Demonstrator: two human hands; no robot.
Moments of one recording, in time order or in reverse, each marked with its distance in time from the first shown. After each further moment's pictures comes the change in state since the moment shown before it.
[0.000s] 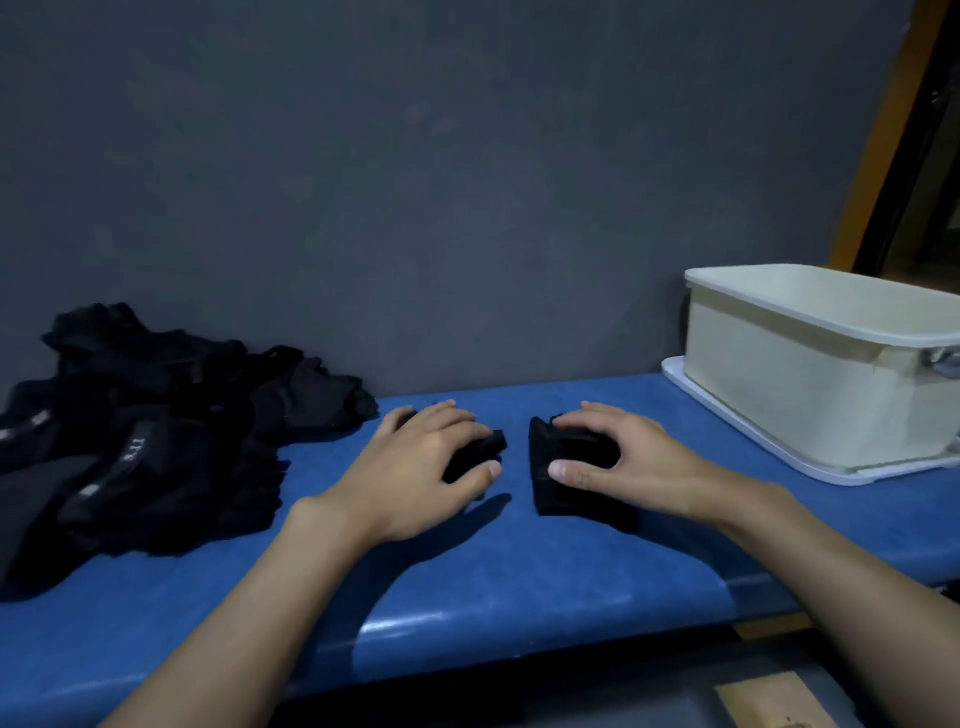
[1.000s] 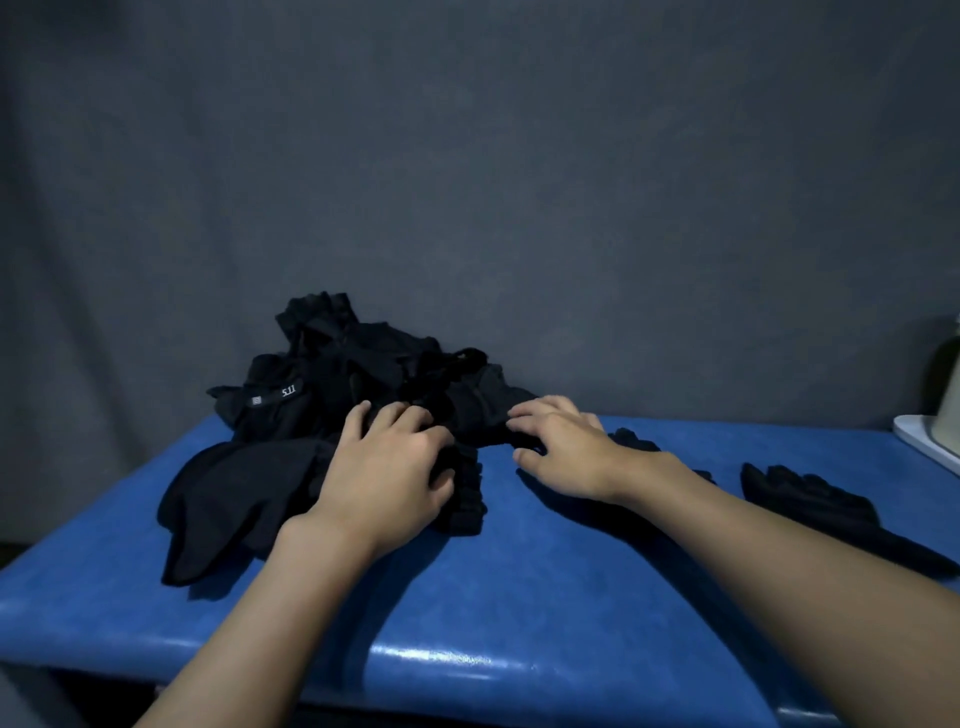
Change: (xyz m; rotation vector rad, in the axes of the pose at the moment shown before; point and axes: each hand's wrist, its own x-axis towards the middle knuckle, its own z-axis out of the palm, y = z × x) left_hand -0.105 -0.134 -0.057 0.294 0.123 -0.419; right_hand 0.152 -0.142 0.148 -0.287 -0.208 -0.261
